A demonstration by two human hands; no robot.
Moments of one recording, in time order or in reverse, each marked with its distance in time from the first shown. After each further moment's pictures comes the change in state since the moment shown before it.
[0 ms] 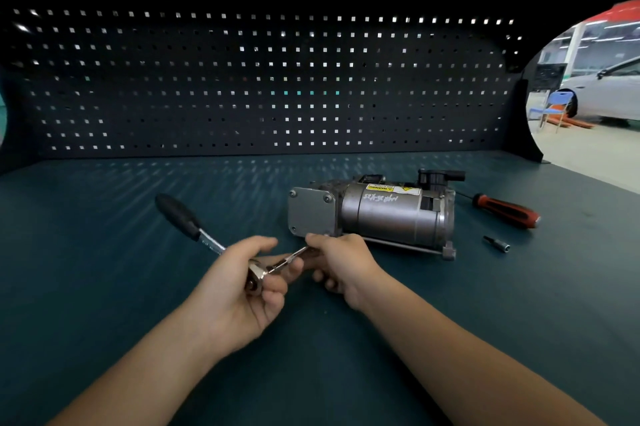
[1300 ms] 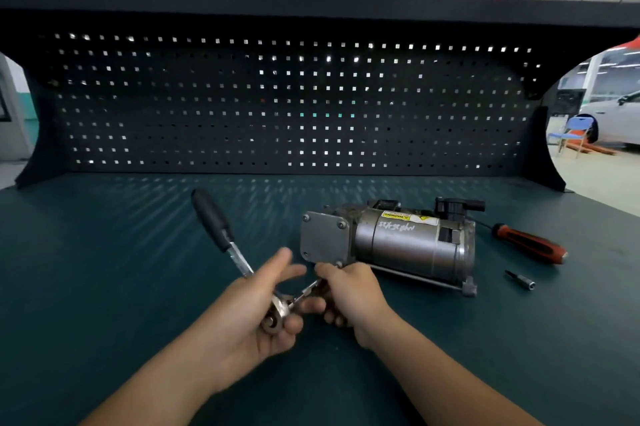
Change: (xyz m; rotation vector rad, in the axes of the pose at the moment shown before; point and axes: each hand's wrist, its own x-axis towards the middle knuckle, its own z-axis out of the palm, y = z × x) left_hand -0.004 -0.001 0.003 0.351 0.014 0.147; right_hand 0.002 0.005 0.001 -0.163 -0.024 -0.128
